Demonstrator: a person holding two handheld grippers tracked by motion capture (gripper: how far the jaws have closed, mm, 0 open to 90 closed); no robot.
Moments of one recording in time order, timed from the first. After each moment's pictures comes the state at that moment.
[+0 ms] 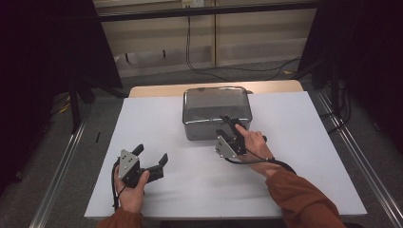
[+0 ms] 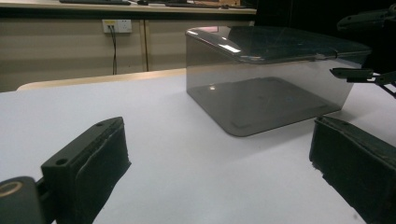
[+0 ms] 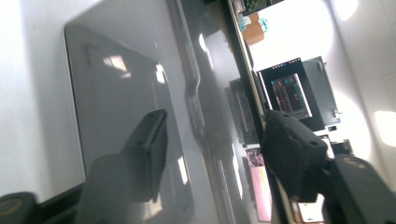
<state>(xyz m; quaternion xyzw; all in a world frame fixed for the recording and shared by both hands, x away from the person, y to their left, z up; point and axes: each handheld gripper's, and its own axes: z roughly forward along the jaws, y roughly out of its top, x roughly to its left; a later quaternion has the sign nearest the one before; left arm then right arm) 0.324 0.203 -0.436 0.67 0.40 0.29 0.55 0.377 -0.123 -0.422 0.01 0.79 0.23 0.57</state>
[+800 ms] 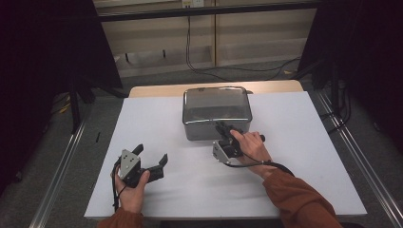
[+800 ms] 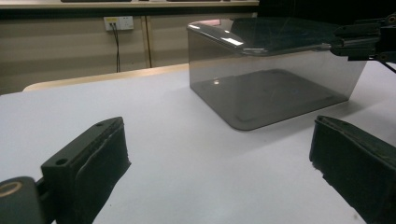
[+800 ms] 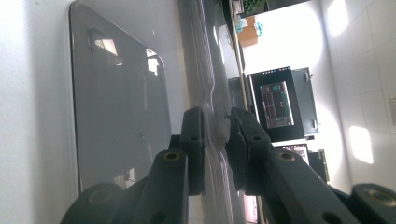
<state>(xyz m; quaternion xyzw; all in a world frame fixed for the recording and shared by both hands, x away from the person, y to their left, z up) 0.325 0.202 -0.436 0.68 0.40 0.30 0.54 0.375 -0.114 -0.431 -0.04 0.78 0.19 0.60</state>
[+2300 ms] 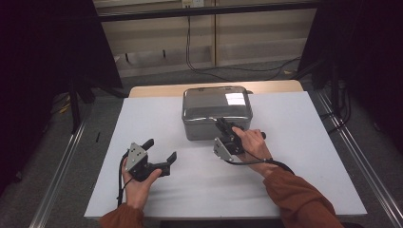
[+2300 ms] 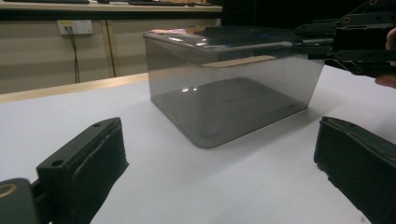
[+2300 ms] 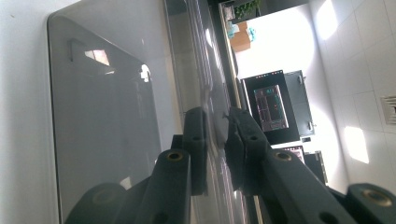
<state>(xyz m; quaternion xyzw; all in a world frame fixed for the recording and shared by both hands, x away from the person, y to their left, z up) 0.343 0.186 -0.432 0.70 0.35 0.25 0.57 0.378 -0.117 -0.419 -0.03 0.77 0.21 0.60</state>
